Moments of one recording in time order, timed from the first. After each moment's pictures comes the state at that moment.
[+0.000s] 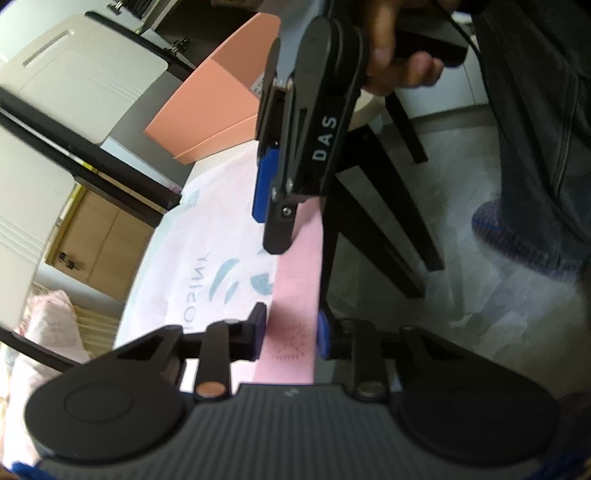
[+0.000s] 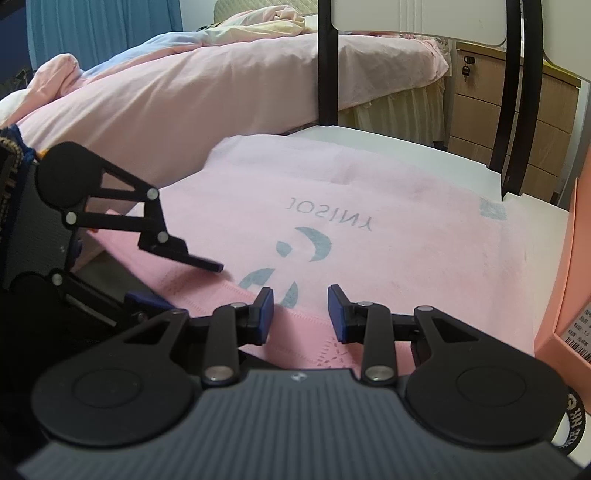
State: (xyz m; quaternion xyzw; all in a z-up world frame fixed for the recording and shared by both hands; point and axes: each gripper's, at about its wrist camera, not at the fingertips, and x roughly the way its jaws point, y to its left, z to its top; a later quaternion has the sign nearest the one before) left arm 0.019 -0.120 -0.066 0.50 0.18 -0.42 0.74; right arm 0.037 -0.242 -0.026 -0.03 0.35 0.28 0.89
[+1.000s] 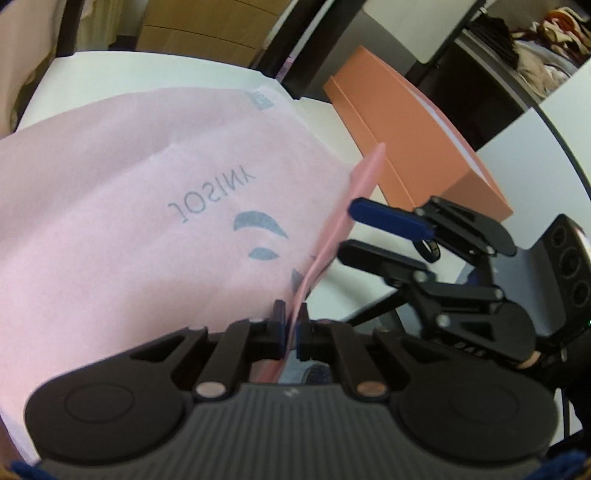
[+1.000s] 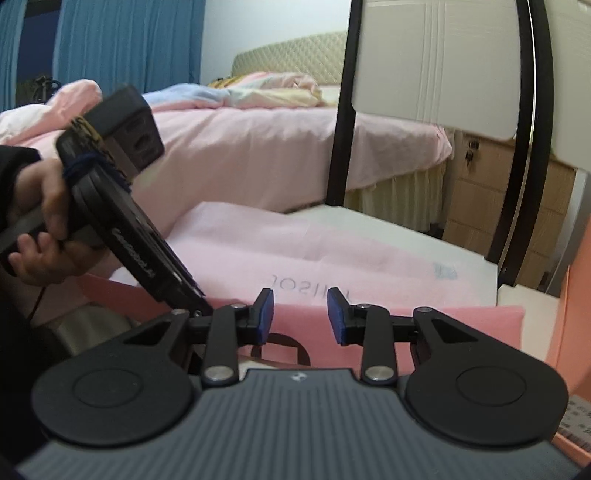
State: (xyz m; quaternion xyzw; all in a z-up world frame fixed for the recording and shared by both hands) left arm 0.166 -0.035 -0.044 -0.09 0.52 -0.38 0.76; right arm 0.041 -0.211 -0.007 -0.06 0.22 0.29 0.93
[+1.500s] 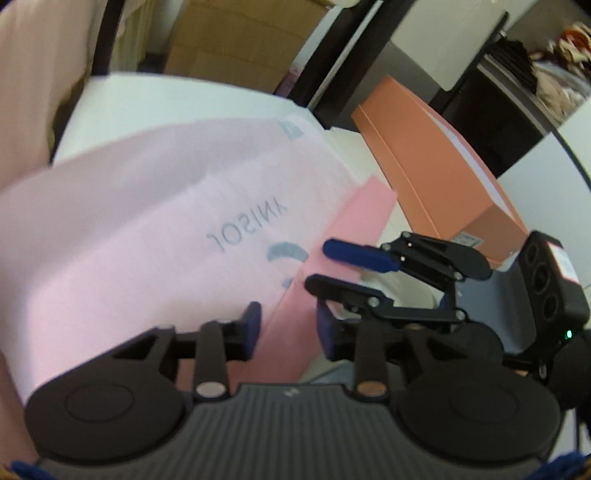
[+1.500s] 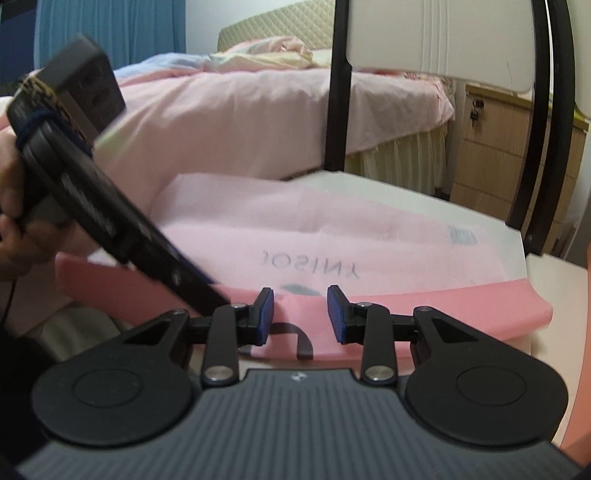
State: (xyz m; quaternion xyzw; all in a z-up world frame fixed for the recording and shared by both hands) left arm 0.171 -0.035 -0.035 -0.07 0.49 -0.34 0.80; right arm 0.073 -0.193 -0.037 -0.05 0.28 0.27 0.92
